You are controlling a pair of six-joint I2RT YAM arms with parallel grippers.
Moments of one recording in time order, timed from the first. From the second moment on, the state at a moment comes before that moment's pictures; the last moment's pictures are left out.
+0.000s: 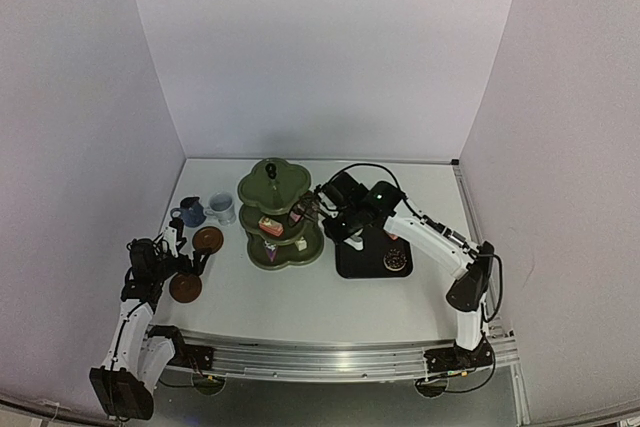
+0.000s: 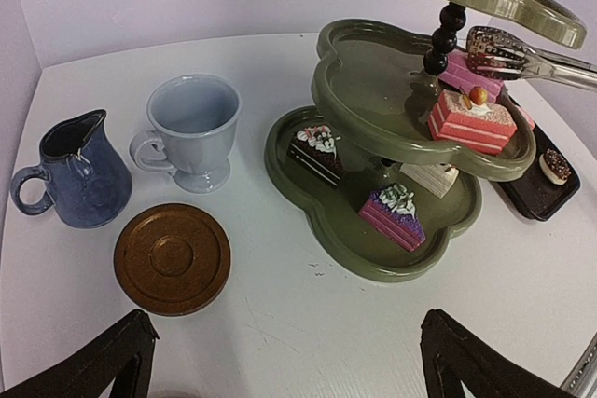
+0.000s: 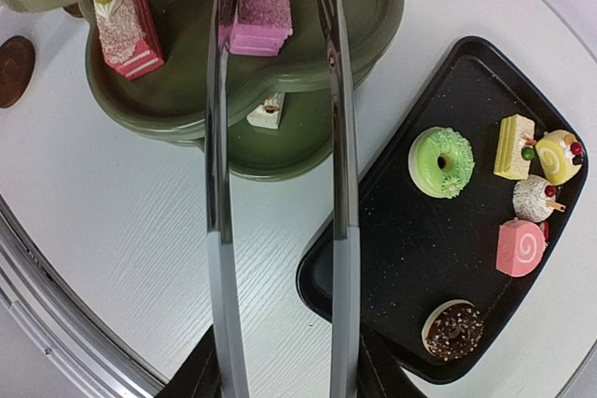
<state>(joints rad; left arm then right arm) 0.07 0.72 0.45 -0.21 0.53 0.09 0.90 1.99 2.10 -1.18 0.09 0.21</state>
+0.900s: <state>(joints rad) 0.07 0.72 0.45 -0.21 0.55 0.09 0.72 1.66 1.72 -1.18 0.25 0.30</state>
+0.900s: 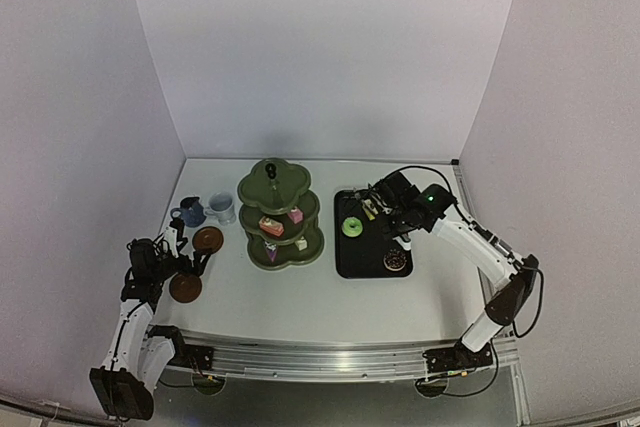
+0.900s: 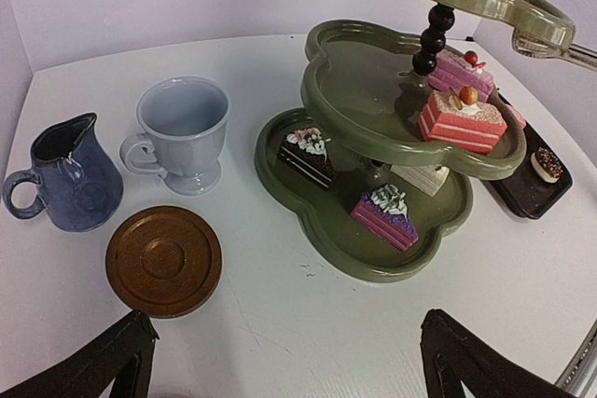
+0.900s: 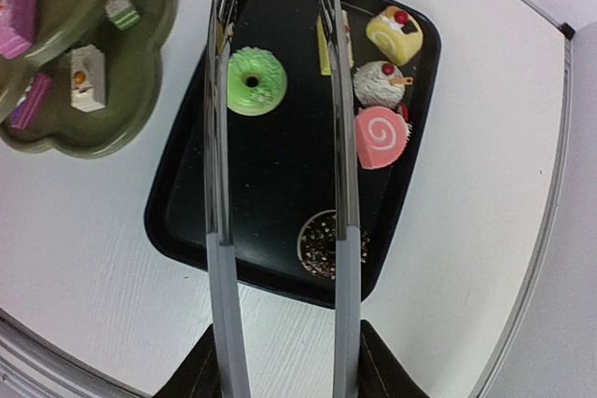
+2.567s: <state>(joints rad) 0.07 0.72 0.45 -0.21 0.55 0.10 0.59 1.85 1.84 -1.08 0.15 0.17</state>
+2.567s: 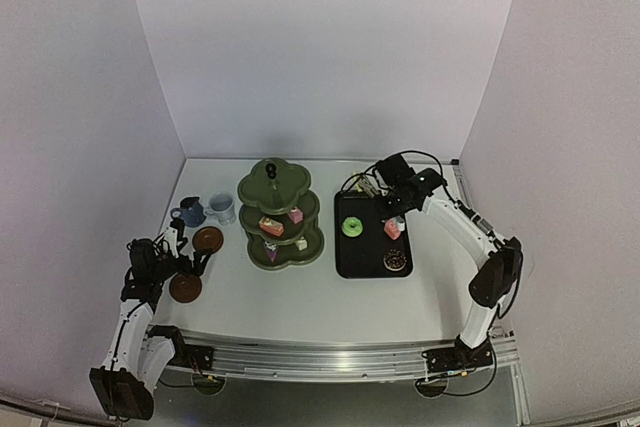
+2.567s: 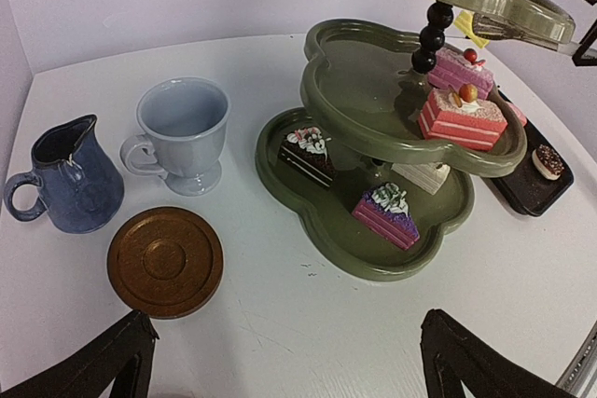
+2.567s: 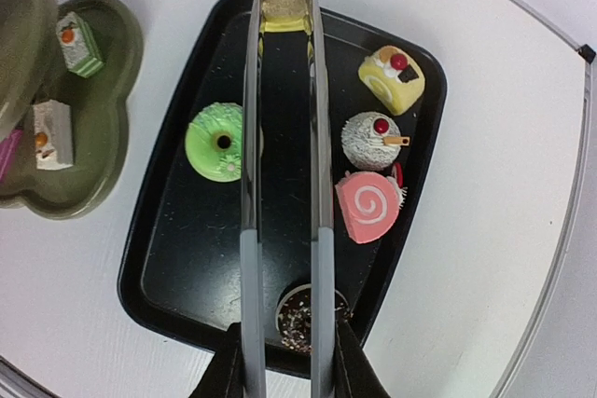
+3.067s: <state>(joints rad) 0.07 0.72 0.45 -0.21 0.55 0.10 0.72 1.82 1.84 -1.08 0.16 0.21</state>
